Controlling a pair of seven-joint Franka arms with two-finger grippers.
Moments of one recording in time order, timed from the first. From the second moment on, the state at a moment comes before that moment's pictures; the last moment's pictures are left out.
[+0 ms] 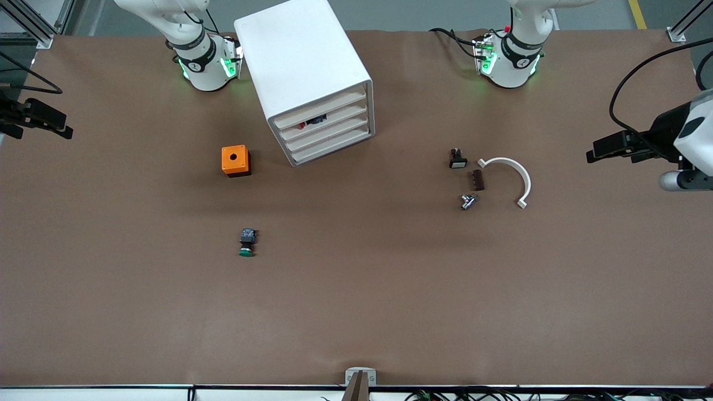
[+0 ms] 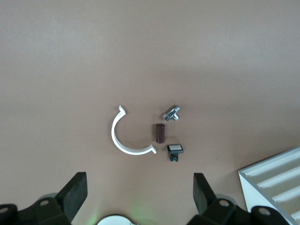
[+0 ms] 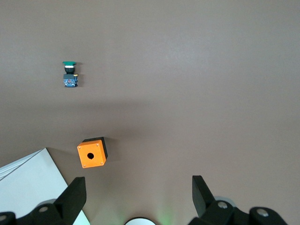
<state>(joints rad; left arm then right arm) 0.03 0.15 -0.09 -1.41 -0.14 1.44 -0.10 -0.03 -0.04 -0.05 -1.57 -0.01 1.46 -0.07</state>
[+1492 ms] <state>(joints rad) -0.06 -0.10 -0.03 -1.65 -0.09 1.68 -0.10 -0.05 -0.11 -0.05 -1.62 0.01 1.52 -0.07</state>
